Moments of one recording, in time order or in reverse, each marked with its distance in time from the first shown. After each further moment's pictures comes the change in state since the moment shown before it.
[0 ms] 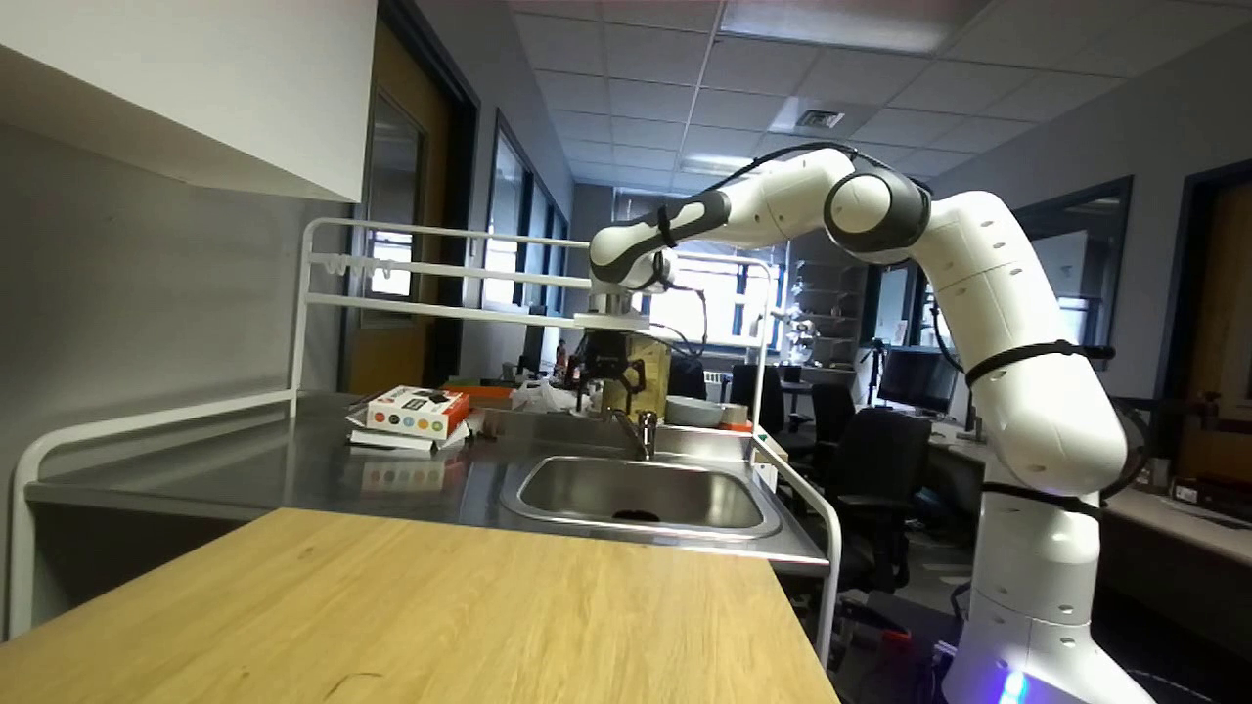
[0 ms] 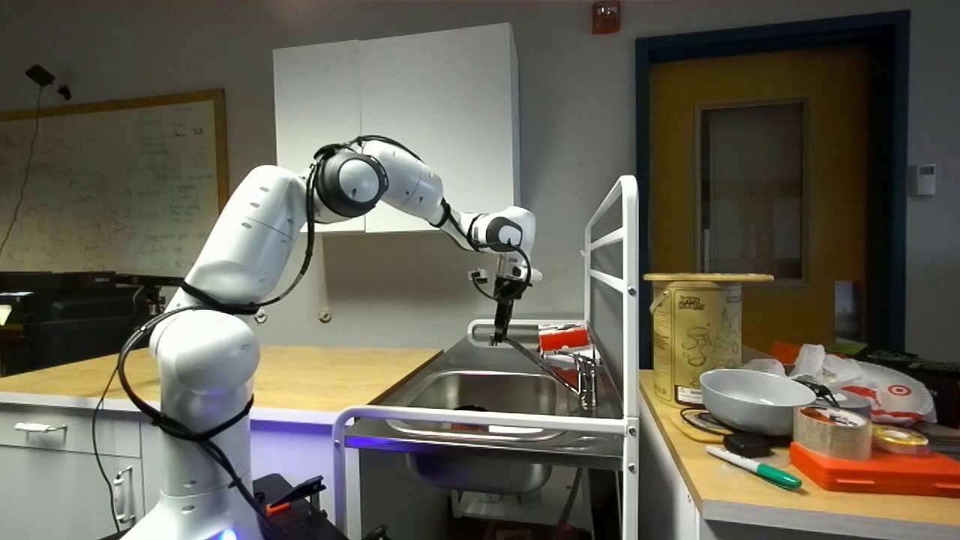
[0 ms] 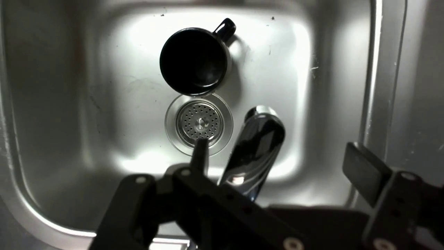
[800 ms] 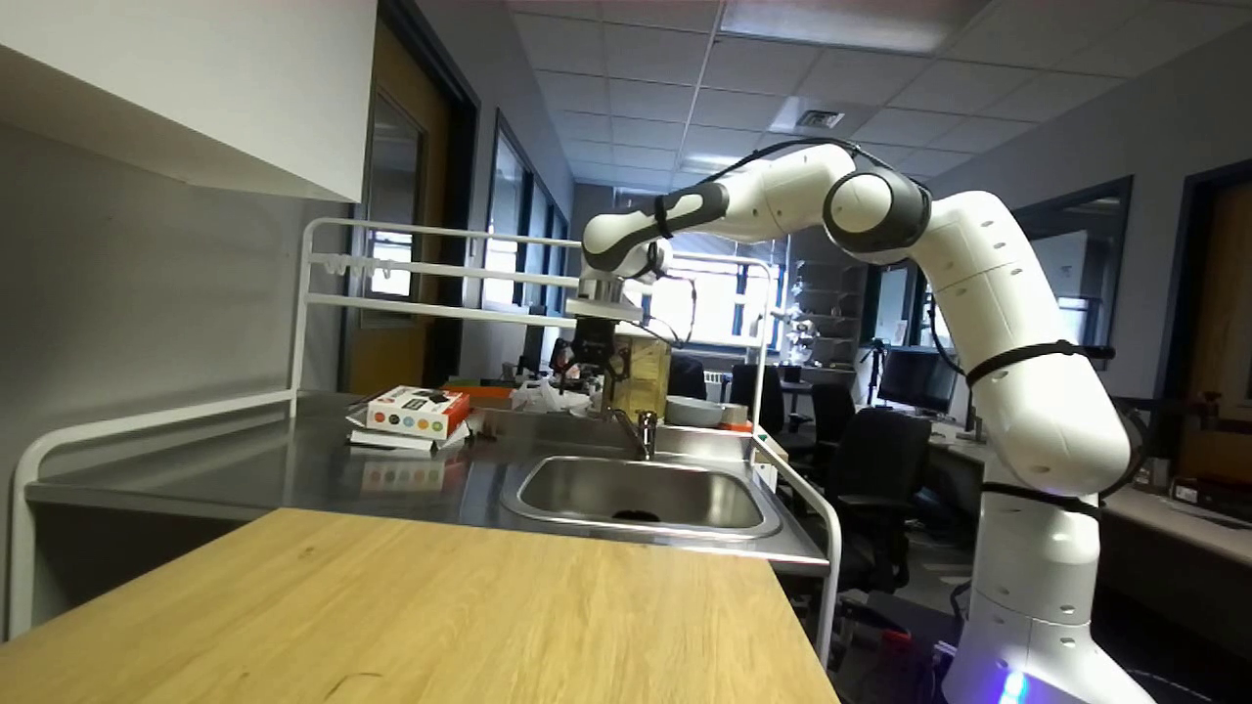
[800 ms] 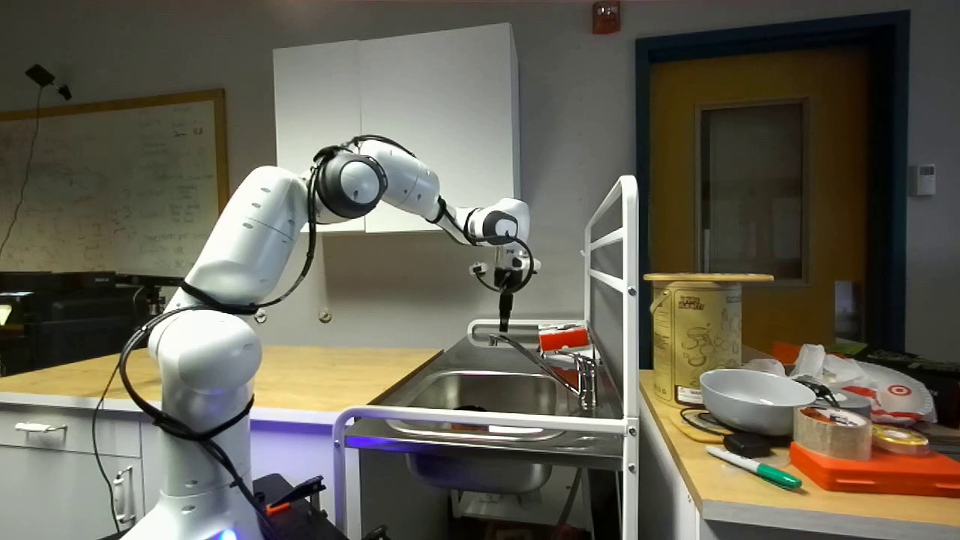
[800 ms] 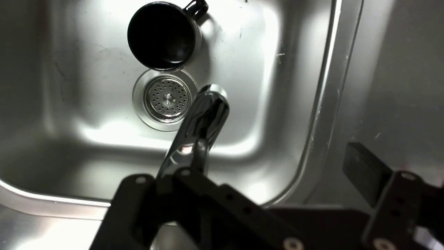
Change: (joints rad) arm 0.027 0.005 0.005 0.055 -0.016 0.058 -0.058
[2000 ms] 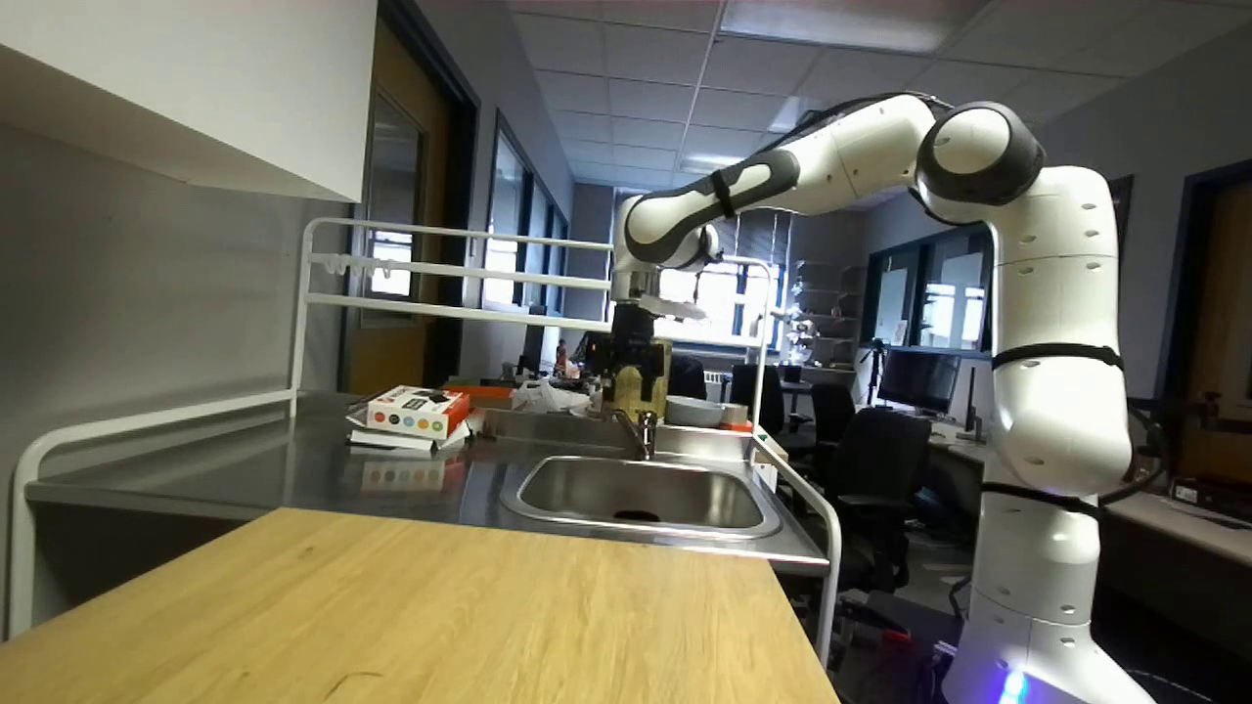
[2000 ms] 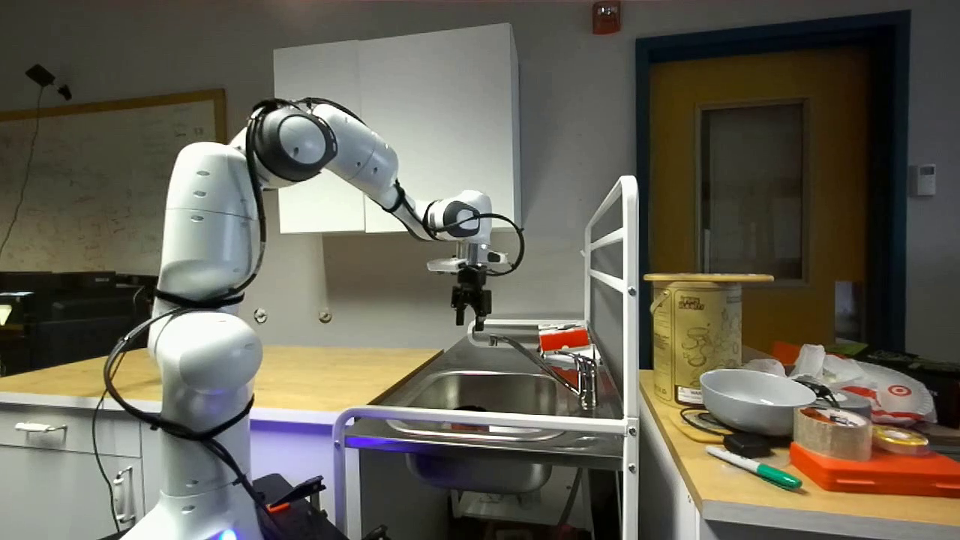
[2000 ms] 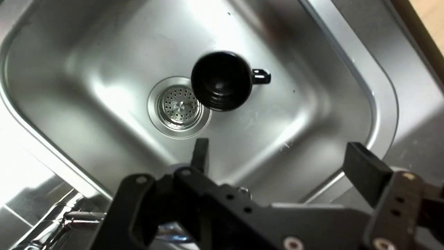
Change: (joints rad) arm 0.008 -0.330 0.067 -0.432 -0.095 0.079 -0.604
